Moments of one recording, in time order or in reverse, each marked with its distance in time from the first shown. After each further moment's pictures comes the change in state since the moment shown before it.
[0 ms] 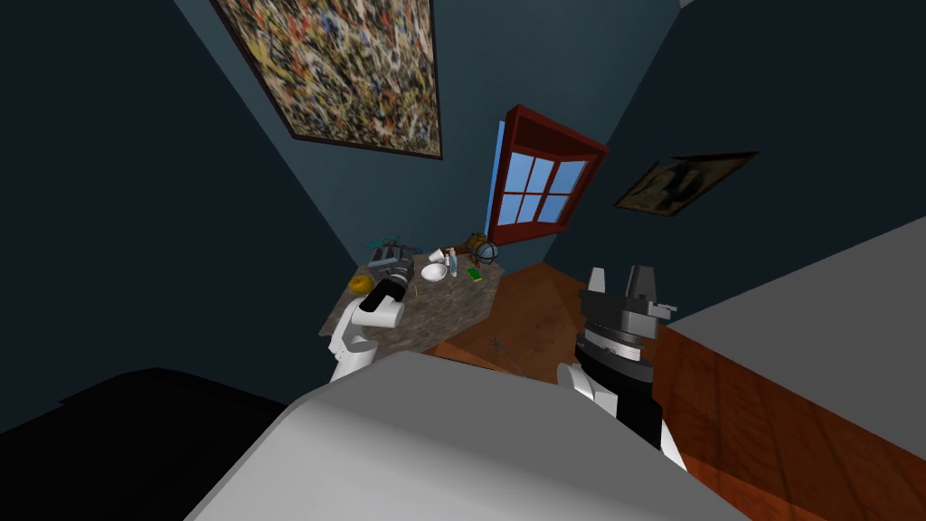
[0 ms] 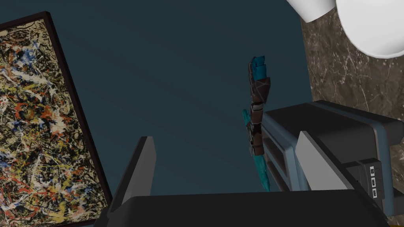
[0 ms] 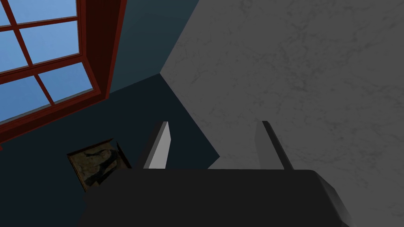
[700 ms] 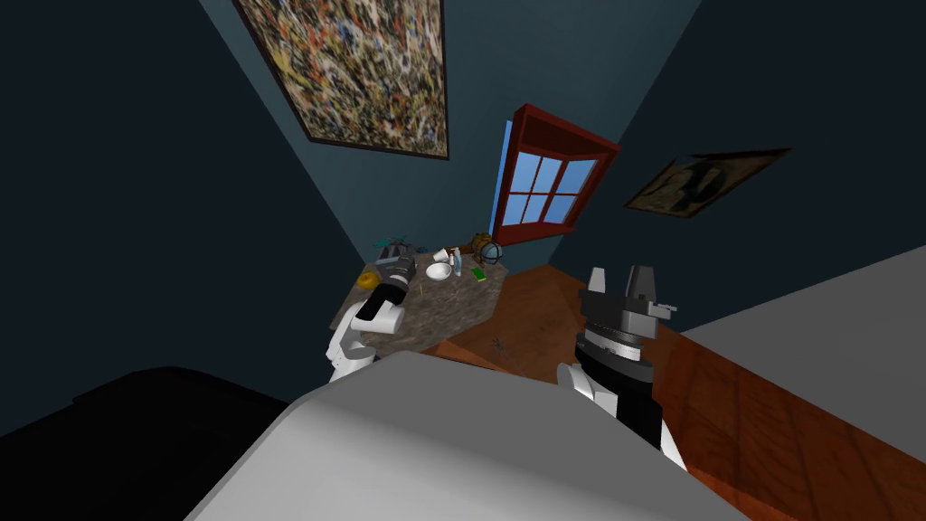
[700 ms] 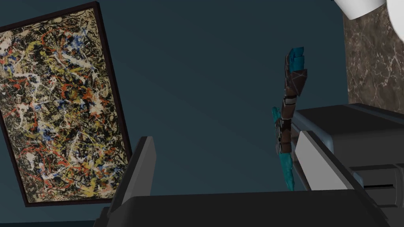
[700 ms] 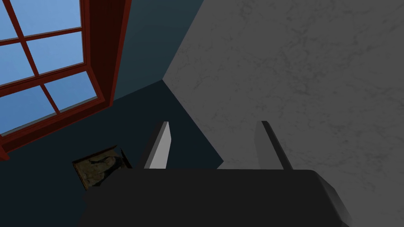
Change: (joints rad) left arm 0.052 0.001 -0.031 -0.017 0.002 -0.186 0.015; right arm 0.000 0.000 0.000 0.000 0.000 0.000 0.000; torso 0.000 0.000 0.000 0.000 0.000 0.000
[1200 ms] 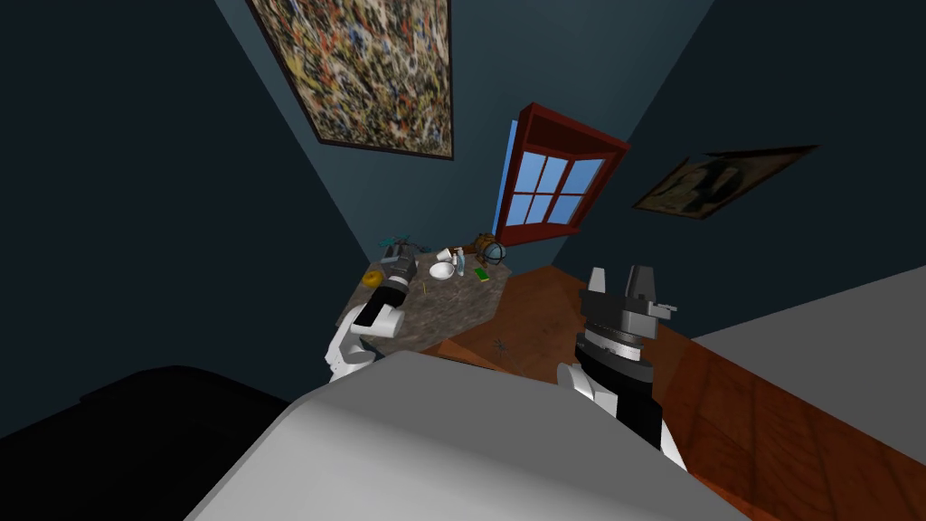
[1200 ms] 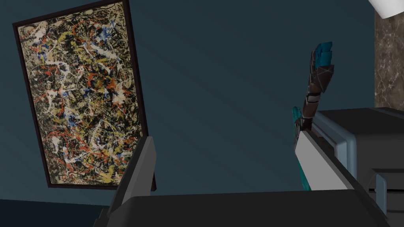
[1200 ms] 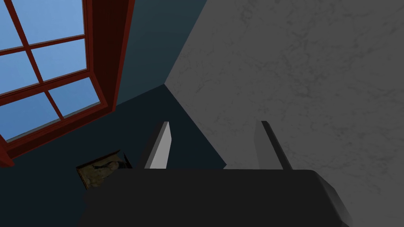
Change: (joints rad) left arm 0.034 0.000 -0.018 -0.001 0.005 -0.134 0.012; right arm 0.000 0.000 0.000 0.000 0.000 0.000 0.000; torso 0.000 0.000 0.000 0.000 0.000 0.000
